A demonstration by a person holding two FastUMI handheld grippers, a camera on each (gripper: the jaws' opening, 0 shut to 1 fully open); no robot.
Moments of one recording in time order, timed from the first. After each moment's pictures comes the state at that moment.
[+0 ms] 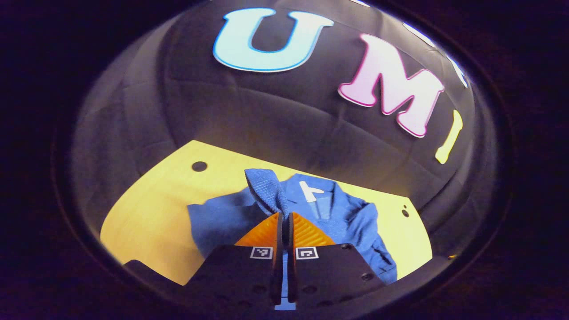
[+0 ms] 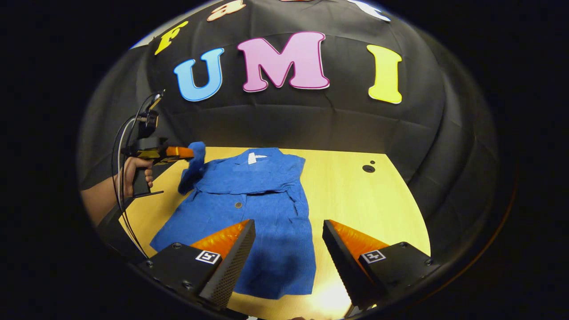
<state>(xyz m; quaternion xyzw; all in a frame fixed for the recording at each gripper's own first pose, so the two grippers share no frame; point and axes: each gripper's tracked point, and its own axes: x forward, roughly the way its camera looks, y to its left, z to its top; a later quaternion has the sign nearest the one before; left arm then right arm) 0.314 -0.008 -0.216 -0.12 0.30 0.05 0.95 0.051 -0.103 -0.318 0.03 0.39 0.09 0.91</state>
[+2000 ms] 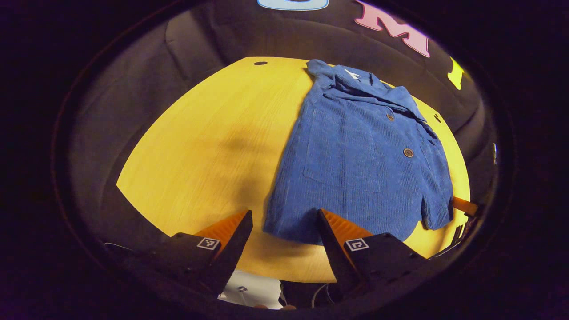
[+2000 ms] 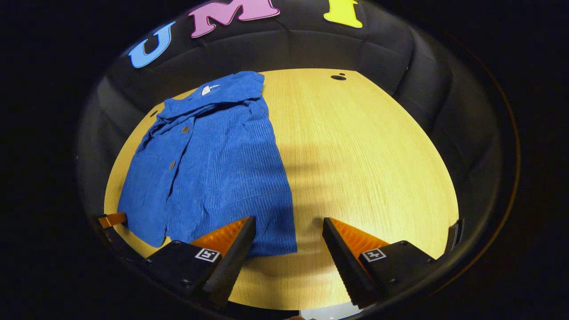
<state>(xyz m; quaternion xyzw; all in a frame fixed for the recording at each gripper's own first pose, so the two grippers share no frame) -0.020 0.013 -0.349 -0.07 0.53 0.16 0.83 -0.072 -0.148 -0.464 0.05 0.59 -0.01 0.81</state>
